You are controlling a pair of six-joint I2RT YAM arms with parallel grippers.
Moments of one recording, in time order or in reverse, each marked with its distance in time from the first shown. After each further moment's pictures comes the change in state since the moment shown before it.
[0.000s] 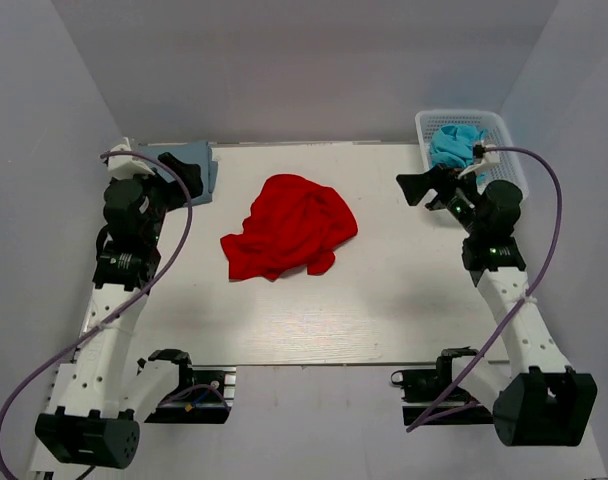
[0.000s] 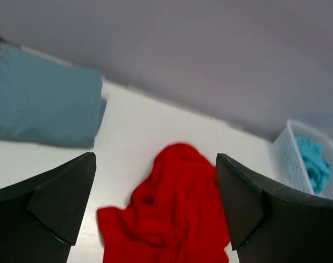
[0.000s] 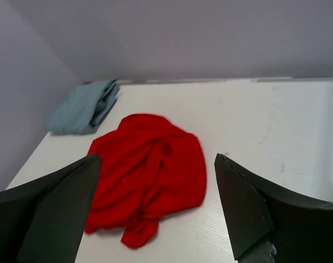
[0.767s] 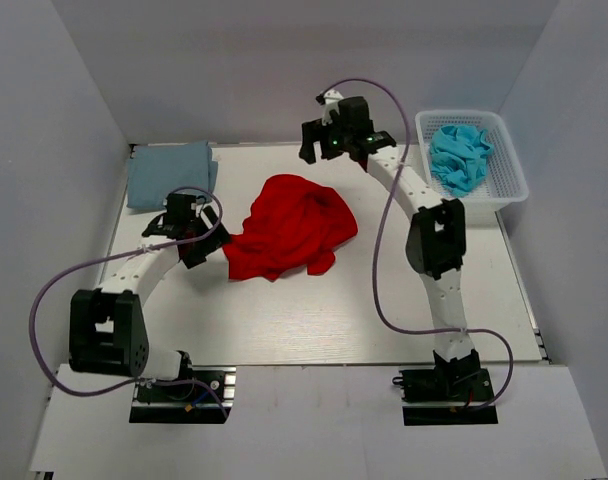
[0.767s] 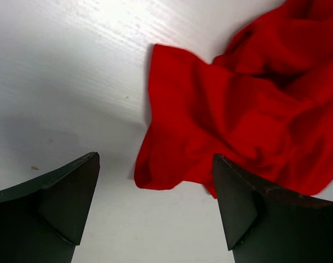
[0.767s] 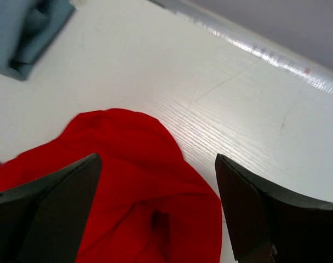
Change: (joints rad) left arm -0.002 0.477 -0.157 -0.272 0.148 -0.192; right arm 0.393 1.278 1.377 -0.617 0.090 -0.354
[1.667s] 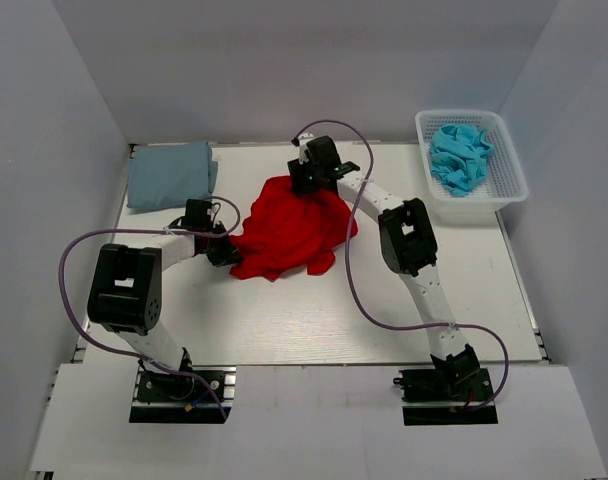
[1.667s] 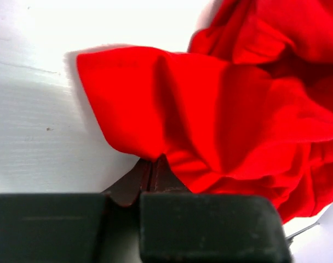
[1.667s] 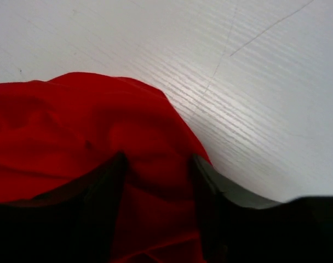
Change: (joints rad) left arm -0.028 0.295 -0.027 0.211 0.233 -0.013; right arm 0.104 0.242 -0.025 0.095 0.164 -0.013
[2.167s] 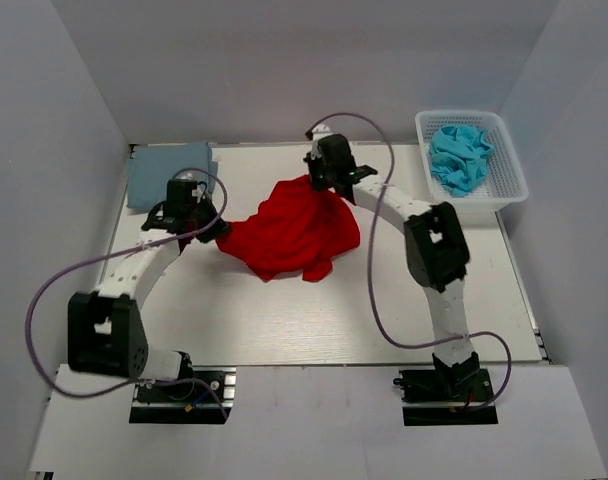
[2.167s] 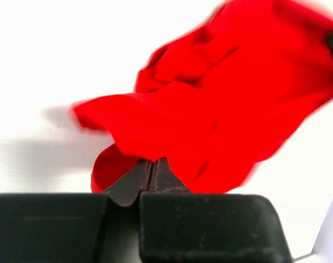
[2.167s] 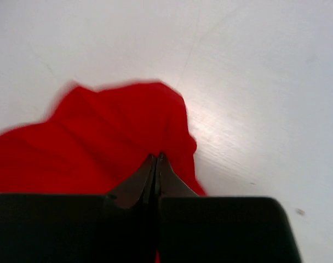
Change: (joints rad) left arm -0.004 -0.221 0.108 -0.141 -0.110 0.013; right arm 0.013 -0.262 -0.342 0.127 0.102 0.044
